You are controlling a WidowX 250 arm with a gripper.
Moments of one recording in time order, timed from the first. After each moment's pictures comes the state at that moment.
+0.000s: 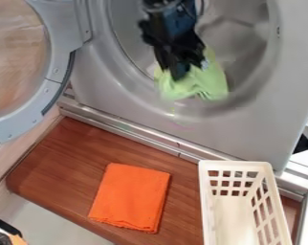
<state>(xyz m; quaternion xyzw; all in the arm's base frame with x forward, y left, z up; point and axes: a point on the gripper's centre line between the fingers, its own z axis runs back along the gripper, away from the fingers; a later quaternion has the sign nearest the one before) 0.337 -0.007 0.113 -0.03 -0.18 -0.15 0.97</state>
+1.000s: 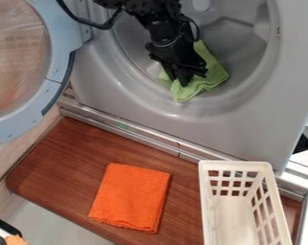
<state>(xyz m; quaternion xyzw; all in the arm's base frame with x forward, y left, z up) 0.401 0.010 0.049 -0.03 -0.26 -0.07 0.96</state>
